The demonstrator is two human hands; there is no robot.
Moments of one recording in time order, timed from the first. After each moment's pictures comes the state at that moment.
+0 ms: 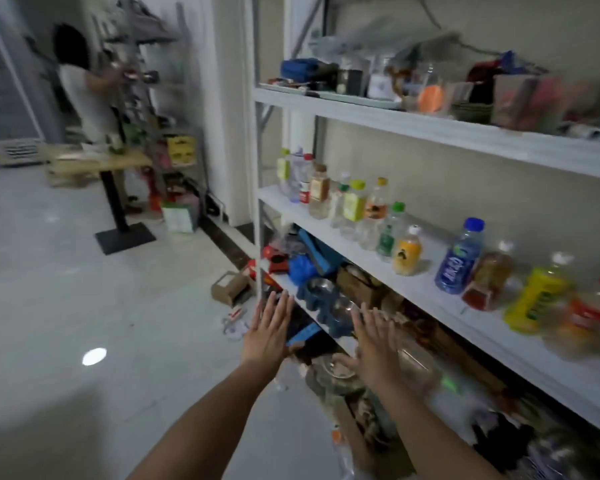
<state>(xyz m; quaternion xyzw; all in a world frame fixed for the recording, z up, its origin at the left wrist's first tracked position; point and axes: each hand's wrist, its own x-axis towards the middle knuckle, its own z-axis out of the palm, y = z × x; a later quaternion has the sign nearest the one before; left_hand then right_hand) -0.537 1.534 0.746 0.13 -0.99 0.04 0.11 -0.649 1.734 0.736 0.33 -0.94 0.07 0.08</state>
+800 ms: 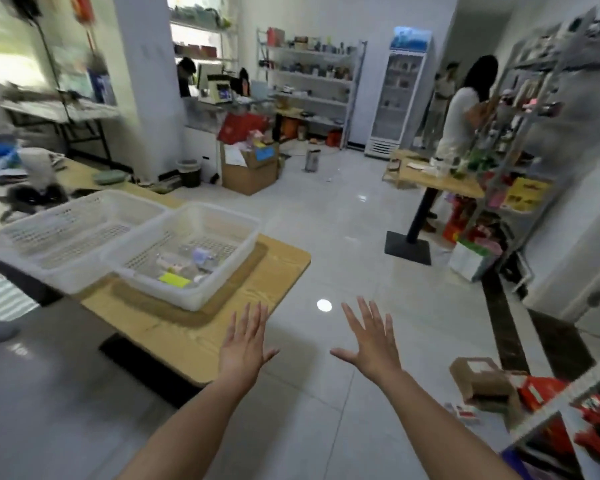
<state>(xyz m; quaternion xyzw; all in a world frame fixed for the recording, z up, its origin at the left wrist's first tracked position) -0.178 1.239 0.712 0.68 -0.73 0.03 0.04 -0.440 1.216 0.748 0.79 -0.62 0.02 -0.01</state>
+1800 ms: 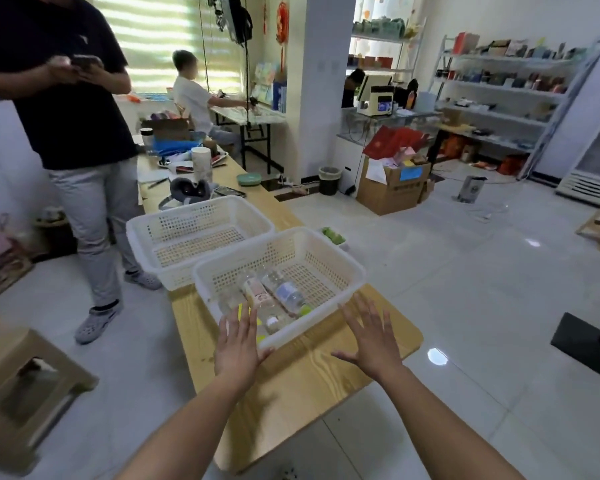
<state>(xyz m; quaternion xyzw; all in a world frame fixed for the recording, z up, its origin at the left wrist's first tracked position) -0.048 1.098 0.705 0.89 -0.45 0.03 0.01 -0.259 0.932 0.746 0.94 -0.35 0.02 -0.01</state>
